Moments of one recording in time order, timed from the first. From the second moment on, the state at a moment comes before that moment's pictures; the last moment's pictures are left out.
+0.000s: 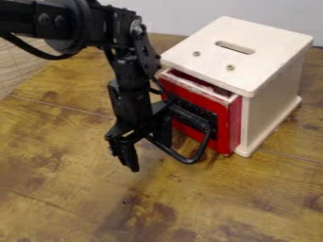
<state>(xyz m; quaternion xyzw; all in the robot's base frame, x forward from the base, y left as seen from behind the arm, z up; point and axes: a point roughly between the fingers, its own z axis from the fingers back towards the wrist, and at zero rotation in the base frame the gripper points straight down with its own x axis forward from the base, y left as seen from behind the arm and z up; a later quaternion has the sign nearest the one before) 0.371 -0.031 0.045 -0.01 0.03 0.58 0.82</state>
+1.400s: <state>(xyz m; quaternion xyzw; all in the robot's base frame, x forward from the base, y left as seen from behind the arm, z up) 0.373 -0.033 0.047 -0.01 0.03 0.60 0.80</state>
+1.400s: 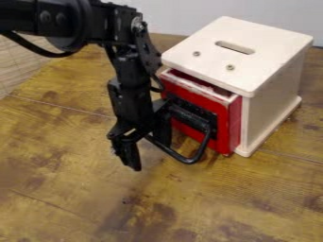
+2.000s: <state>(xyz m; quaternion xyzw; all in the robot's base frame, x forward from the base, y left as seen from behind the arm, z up) 0.369 -0.033 0.042 0.00 0.03 0.62 0.78</state>
